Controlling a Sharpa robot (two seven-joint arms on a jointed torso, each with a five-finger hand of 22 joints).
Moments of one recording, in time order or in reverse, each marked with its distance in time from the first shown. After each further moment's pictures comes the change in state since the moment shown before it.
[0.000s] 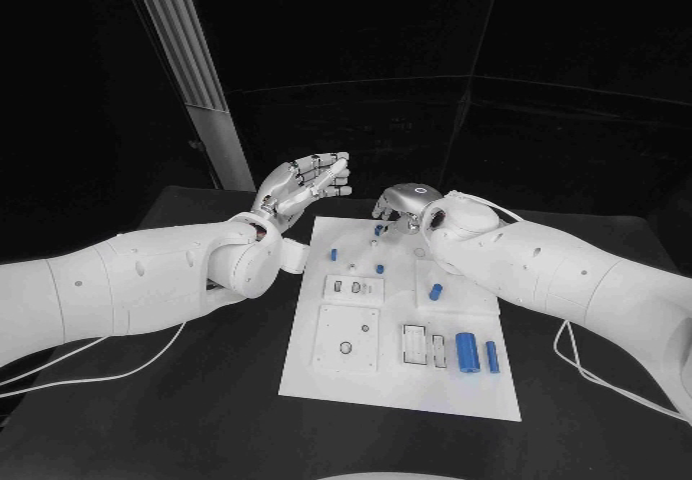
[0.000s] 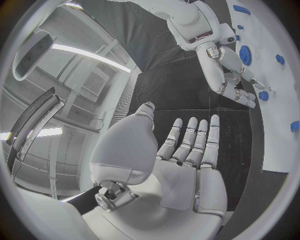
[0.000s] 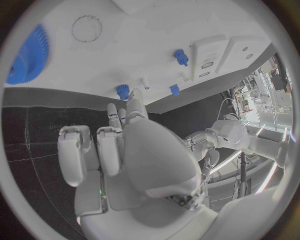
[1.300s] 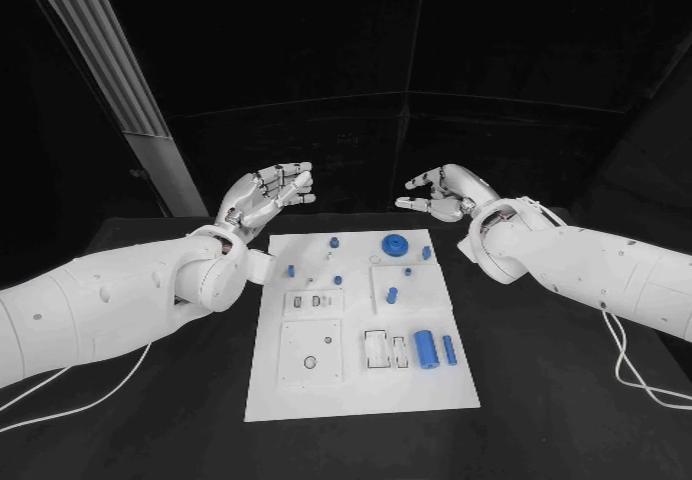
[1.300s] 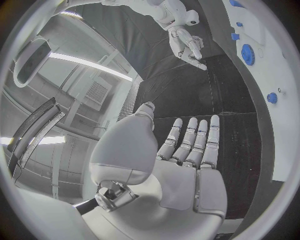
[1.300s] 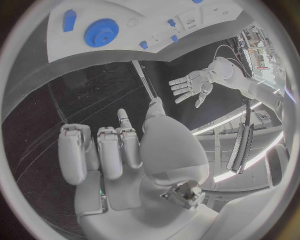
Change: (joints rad) left arm -0.009 0.054 0.000 -0.102 -0.065 0.018 0.000; left_hand 0.000 0.000 0.000 0.000 0.000 -0.007 0.000 0.000 -0.001 -0.004 0.004 -0.004 0.000 -0.004 -0.004 -0.004 0.000 0.000 -0.006 -0.001 0.000 -0.001; right arm 0.002 -0.415 -0.002 0.344 0.498 -0.297 0.129; right_hand -0.445 -0.034 0.007 0.000 0.074 -0.012 -0.020 0.003 0.009 0.467 -0.062 1.503 1.244 -0.001 -0.034 0.033 0.011 0.022 -0.003 -0.018 -0.028 0.001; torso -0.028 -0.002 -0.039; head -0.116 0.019
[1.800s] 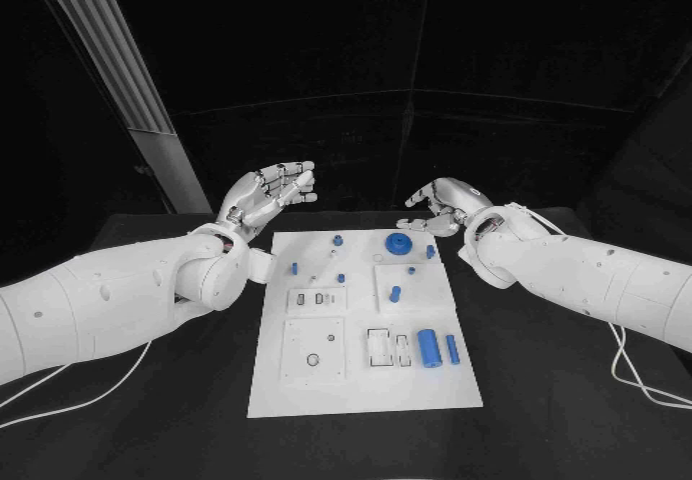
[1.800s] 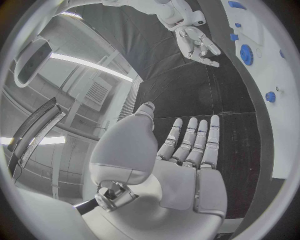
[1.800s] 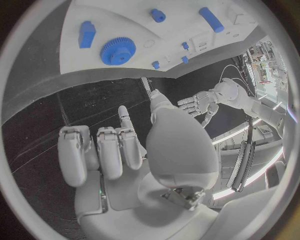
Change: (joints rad) left arm -0.001 -0.011 0.000 0.010 -0.010 0.002 0.000; left_hand 0.000 0.000 0.000 0.000 0.000 0.000 0.000 0.000 0.000 0.000 0.000 0.000 0.000 0.000 0.000 0.000 0.000 0.000 0.000 0.000 0.000 0.000; right arm -0.031 0.059 -0.001 -0.087 -0.169 0.052 -0.071; right_hand 0.019 -0.216 0.305 -0.002 0.096 0.077 0.020 0.020 0.008 0.003 0.022 0.000 0.000 0.001 0.006 0.000 0.000 -0.023 0.000 0.000 0.028 0.000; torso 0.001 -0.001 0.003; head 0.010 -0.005
